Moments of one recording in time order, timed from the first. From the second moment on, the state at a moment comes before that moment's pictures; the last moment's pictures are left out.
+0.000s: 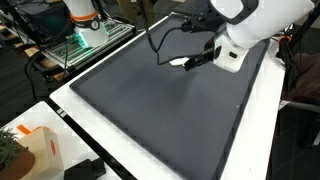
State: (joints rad) arm -0.01 0.93 -0.02 -1.08 0.15 1.50 0.38
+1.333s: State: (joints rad) arm 0.11 0.42 -0.03 -1.72 -0.03 2.05 0.34
